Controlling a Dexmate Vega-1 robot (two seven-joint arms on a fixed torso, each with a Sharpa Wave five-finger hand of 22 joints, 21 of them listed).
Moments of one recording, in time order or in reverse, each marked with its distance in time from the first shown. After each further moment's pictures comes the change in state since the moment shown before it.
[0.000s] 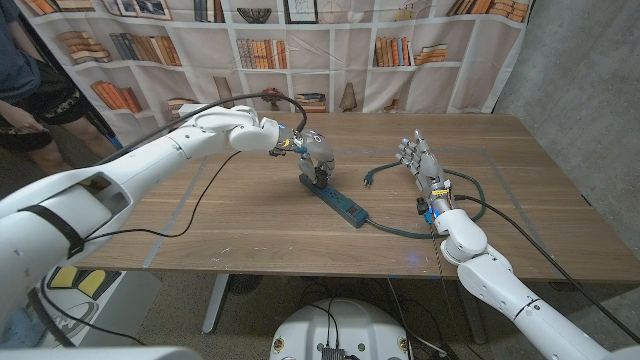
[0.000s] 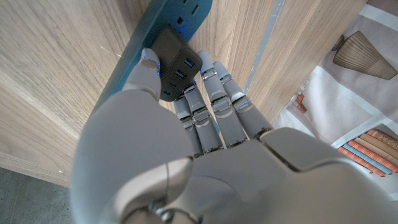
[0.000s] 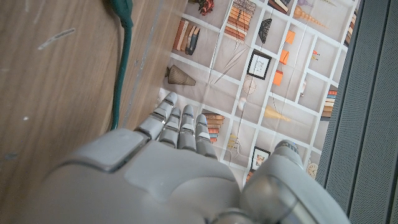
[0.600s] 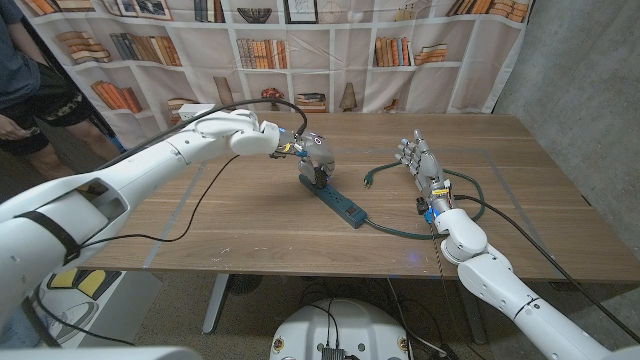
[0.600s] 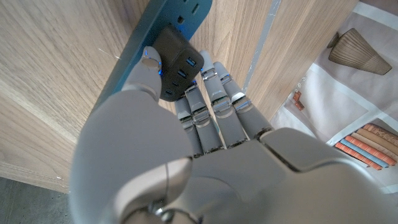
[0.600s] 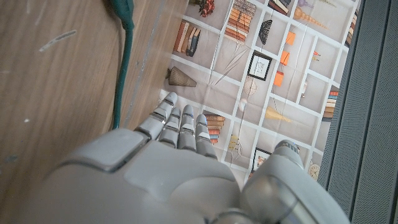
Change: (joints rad) left arm 0.027 0.011 -0.008 -0.032 0.043 0.036 0.015; left_hand -0.004 -0.004 0.038 -0.038 -0.004 0.005 0.005 0.012 -0.005 0.007 0.006 -0.004 0.020 0.002 0.002 -0.001 -0.003 0.000 0.000 0.000 0.000; right arm 0.006 -0.002 -0.003 0.006 0.009 -0.007 0.008; right_hand 0.000 0.000 0.000 0.000 0.000 0.000 0.000 0.000 0.000 0.000 0.000 0.000 0.000 0.000 0.000 0.000 0.000 0.000 0.000 -0.003 0.000
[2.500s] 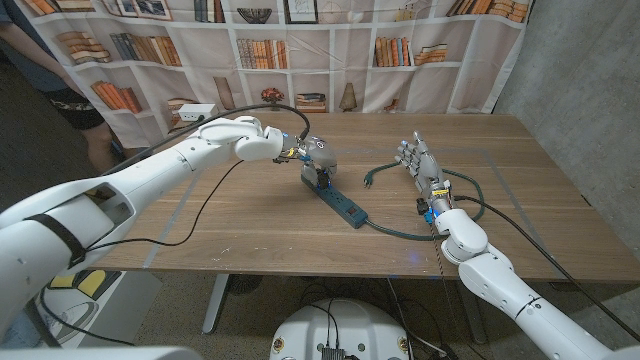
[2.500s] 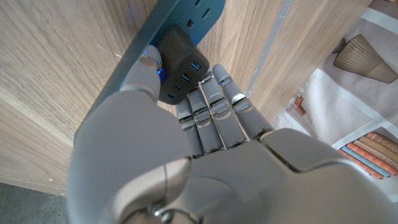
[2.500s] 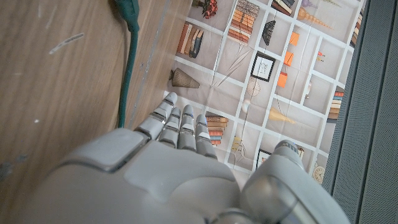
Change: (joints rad) left arm 0.009 -0.017 0.030 0.030 -0.020 0.024 -0.022; left_hand -0.054 -0.028 -0.002 0.002 0.010 0.030 0.027 -0.029 -0.004 -0.045 -0.044 -0.027 0.153 -0.027 -0.064 -0.017 0.000 -0.038 0.009 -0.031 0.000; right arm -0.001 -0.008 -0.001 -0.007 0.012 -0.018 0.000; right_hand 0.000 0.000 -0.004 0.004 0.000 0.000 0.000 0.000 0.000 0.000 0.000 0.000 0.000 0.000 0.000 0.000 0.000 0.000 0.000 0.000 0.000
